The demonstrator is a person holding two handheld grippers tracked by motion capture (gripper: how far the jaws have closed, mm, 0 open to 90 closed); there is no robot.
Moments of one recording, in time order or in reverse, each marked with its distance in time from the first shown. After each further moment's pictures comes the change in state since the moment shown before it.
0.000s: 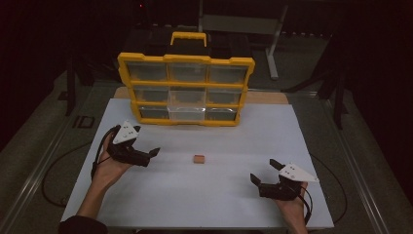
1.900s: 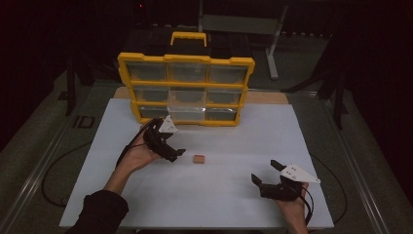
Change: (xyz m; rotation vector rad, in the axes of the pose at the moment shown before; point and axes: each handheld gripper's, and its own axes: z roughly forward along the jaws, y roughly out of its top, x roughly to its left) left arm -0.022 0.038 0.085 0.222 -0.143 0.175; right arm -0.002 -0.004 -0.002 -0.002 -0.004 0.018
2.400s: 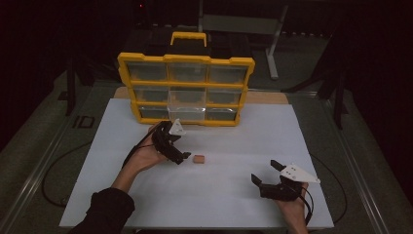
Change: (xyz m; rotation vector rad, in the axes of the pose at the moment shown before) left arm -0.008 0.005 0.023 0.058 -0.032 0.030; right arm 0.000 0.000 0.000 0.000 0.001 -0.001
